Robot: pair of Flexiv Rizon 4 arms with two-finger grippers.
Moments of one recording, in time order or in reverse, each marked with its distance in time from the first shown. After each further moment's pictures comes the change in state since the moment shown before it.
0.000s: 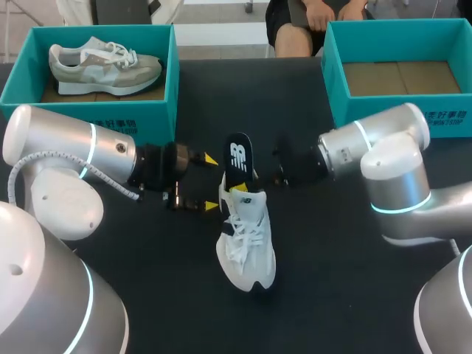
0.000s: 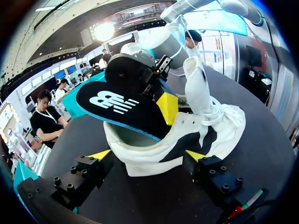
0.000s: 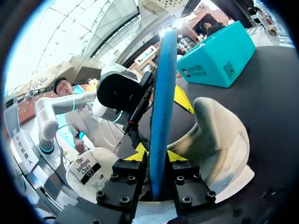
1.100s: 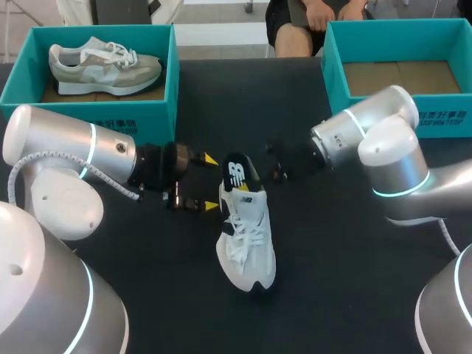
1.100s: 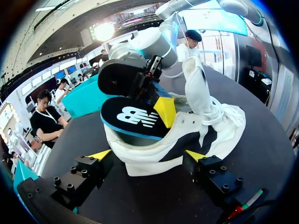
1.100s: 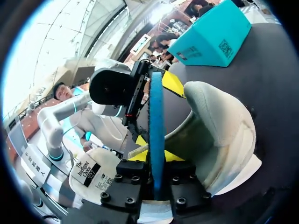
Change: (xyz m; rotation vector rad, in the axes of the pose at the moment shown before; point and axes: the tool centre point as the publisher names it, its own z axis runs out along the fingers) left arm 0.000 0.000 0.000 0.000 0.000 0.000; right arm 0.000 -0.011 -0.001 0.134 0.049 0.136
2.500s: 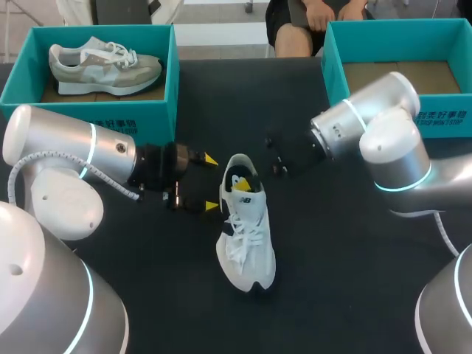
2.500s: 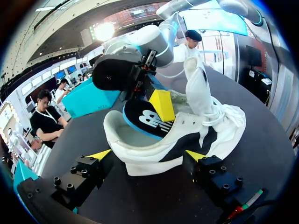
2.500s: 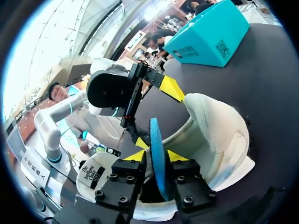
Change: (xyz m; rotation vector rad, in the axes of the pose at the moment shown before) left arm 0.000 0.000 0.000 0.000 0.000 0.000; right arm 0.002 0.007 -0.007 0.039 -0.048 0.019
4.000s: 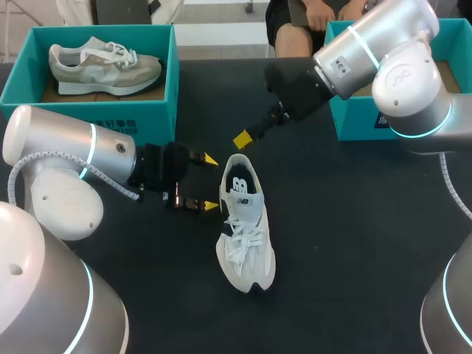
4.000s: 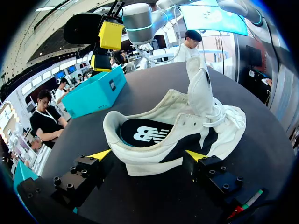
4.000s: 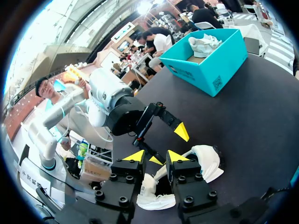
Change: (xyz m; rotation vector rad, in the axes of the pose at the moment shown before) left arm 0.000 0.000 0.000 0.001 0.001 -0.001; right arm 0.048 0.071 -0.060 0.066 -0.225 -0.029
